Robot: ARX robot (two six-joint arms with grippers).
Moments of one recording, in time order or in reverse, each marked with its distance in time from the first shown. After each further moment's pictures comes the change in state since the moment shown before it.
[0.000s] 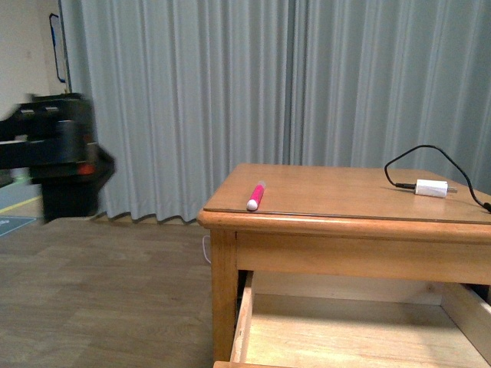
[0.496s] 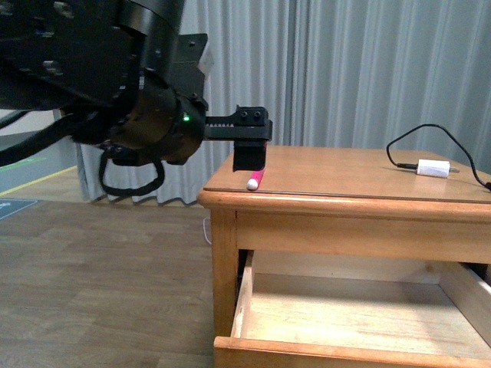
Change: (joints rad) left arm -0.057 0.669 0.710 -0.213 0.004 0.029; right arm 0.000 0.000 0.000 0.000 0.000 0.002
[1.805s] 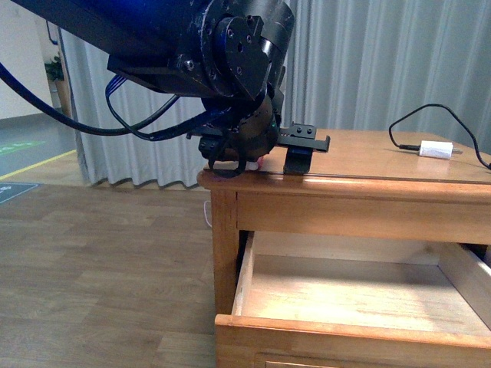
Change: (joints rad) left arm -0.065 0.393 0.552 -0.343 -0.037 0.039; right arm 0.001 0.000 0.000 0.000 0.000 0.000
